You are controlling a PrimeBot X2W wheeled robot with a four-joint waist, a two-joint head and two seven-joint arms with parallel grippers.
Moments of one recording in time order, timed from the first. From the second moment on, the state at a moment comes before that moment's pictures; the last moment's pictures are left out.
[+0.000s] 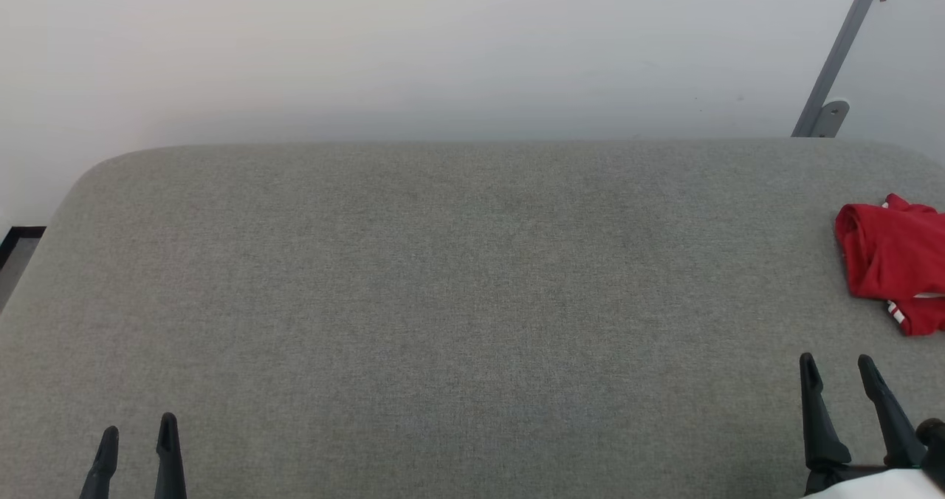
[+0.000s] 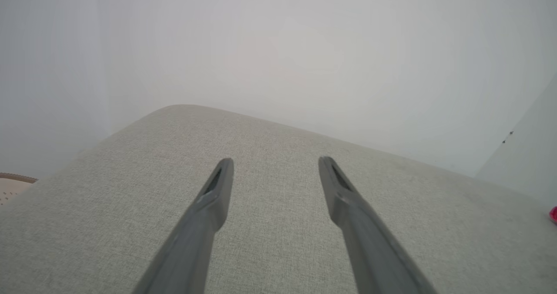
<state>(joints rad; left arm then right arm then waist) 0.29 0.19 0.13 -0.02 -0.48 -0.13 -0.26 0.12 -0.17 -0.10 0.14 0.33 0.13 -0.26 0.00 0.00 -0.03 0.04</state>
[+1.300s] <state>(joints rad) 0.28 0.23 0.07 0.04 -0.37 -0.13 -0.26 0.16 -0.15 -0.10 0.12 0.32 0.13 -0.26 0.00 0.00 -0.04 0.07</state>
